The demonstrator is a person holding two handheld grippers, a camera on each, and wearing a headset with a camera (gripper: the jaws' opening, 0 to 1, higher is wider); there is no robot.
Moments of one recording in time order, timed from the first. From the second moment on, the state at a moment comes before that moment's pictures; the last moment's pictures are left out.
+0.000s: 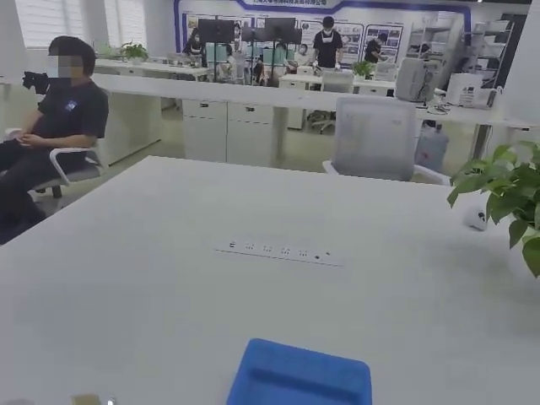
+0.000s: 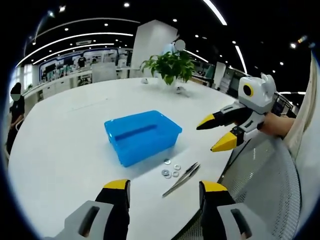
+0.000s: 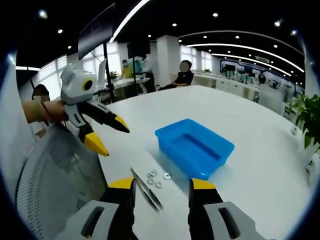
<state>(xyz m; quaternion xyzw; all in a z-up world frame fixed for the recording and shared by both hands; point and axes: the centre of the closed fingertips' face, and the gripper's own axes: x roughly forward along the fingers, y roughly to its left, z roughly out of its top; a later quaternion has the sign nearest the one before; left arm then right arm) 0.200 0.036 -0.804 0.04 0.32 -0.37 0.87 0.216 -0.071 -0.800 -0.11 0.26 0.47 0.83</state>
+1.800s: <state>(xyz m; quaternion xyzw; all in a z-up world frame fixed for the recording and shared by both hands) 0.199 0.005 -0.869 0.32 0.41 -0.50 0.69 0.193 -0.050 -0.873 -0.23 0.34 0.56 0.72</state>
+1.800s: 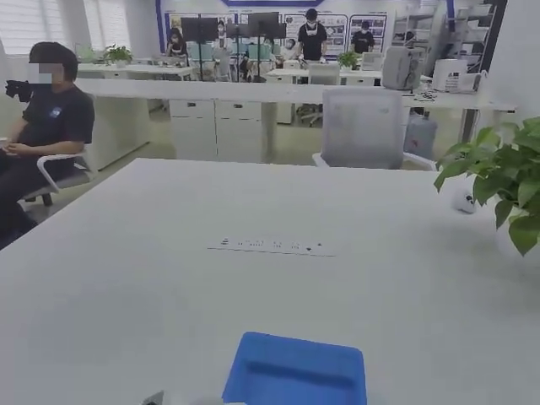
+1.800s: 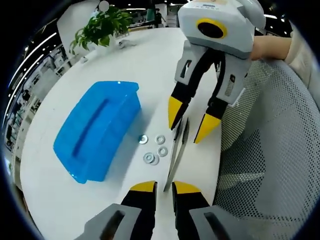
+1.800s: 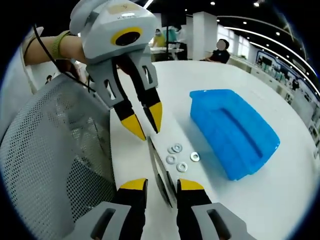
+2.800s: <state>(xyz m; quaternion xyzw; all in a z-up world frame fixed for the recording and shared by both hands) 0.187 0.004 -0.841 0.38 0.36 -0.54 0.65 0.196 -0.052 -0.874 -0.24 0.33 0.56 0.72</state>
